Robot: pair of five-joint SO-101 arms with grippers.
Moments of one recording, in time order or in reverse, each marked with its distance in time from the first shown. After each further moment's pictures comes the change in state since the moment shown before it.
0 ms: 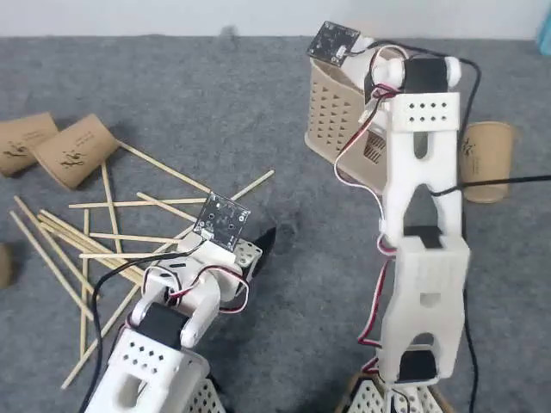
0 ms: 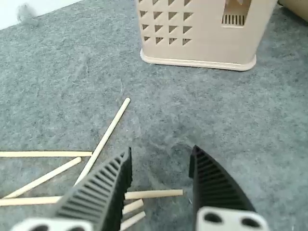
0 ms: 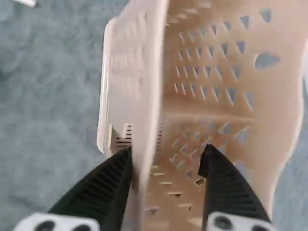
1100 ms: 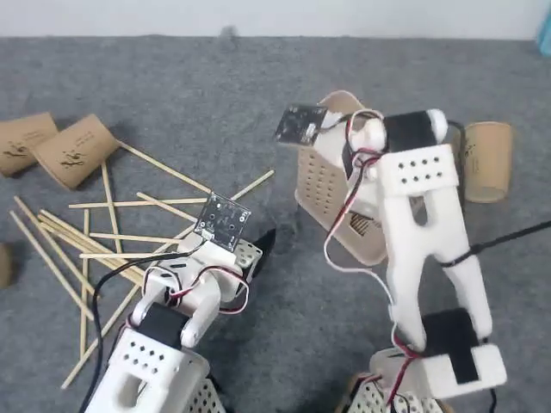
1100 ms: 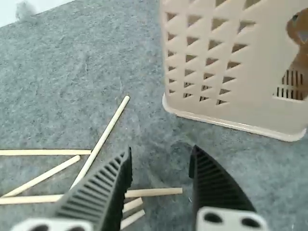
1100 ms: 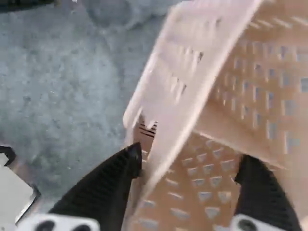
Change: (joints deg) left arm 0.1 0.0 0.3 0.0 0.0; right arm -9.5 -39.2 54.3 0.0 2.5
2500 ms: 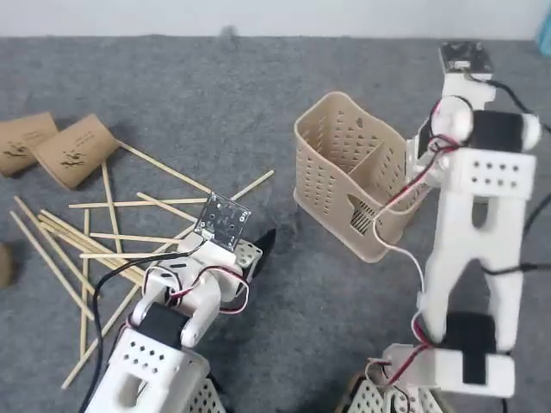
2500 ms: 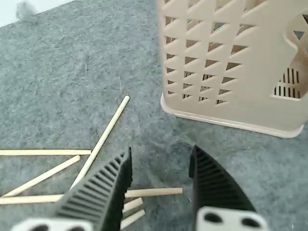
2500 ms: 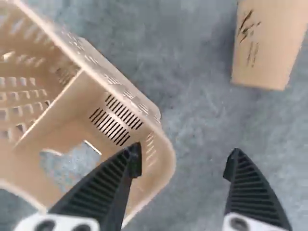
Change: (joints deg) left arm 0.0 0.0 0.0 0.0 0.0; right arm 19.3 1.1 -7.7 0.0 -54.2
